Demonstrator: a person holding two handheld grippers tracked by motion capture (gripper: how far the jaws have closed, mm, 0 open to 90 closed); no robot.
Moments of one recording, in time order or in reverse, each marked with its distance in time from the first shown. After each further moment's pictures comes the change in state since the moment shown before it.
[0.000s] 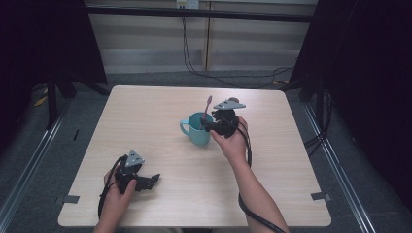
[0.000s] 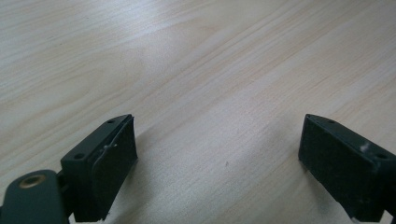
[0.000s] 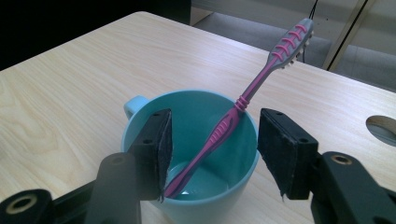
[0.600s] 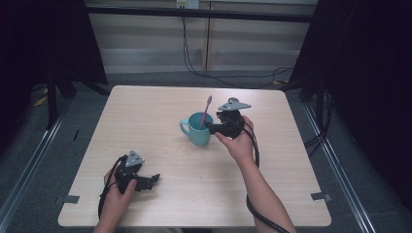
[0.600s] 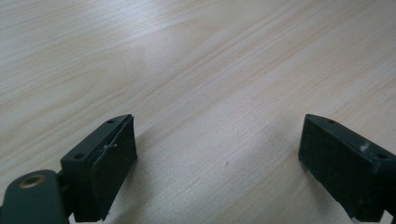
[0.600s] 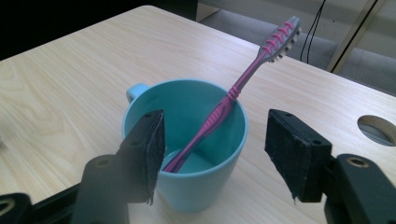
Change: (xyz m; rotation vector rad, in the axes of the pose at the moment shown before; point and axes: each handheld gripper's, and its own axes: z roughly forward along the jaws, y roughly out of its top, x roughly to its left) left arm 0.000 0.000 0.000 0.000 -0.001 0.001; right arm -0.008 -0.002 -0.014 0.016 0.029 -0.036
